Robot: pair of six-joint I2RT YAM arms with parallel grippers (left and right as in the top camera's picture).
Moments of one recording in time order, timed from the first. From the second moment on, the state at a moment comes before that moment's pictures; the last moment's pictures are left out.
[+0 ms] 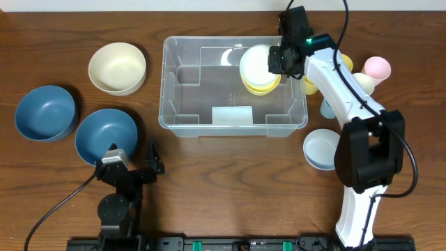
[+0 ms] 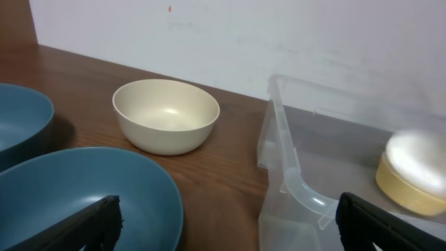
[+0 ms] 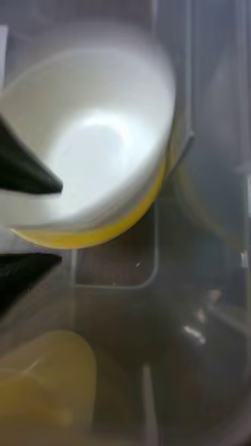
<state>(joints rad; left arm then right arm) -0.03 0.01 0.03 -0.13 -0.08 -0.26 0.29 2.11 1.78 -0.78 0.02 0.32</state>
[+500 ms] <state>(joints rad) -0.03 0.01 0.03 -0.13 -0.08 -0.26 0.31 2.13 1.90 -0.98 0.00 0.31</state>
